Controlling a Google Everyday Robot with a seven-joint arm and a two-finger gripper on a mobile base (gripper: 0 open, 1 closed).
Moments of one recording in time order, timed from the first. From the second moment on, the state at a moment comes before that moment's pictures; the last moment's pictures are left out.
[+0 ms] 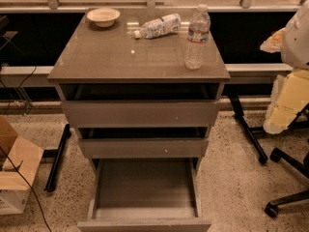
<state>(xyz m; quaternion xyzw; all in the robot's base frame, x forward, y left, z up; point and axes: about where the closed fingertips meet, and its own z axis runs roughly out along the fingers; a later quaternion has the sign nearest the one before) 0.438 -0.217 0.976 -0.60 0.78 -0.03 0.16</state>
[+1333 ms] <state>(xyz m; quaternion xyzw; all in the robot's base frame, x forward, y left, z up) 0.540 -0.166 0.973 -0.60 0.76 0.03 0.23</state>
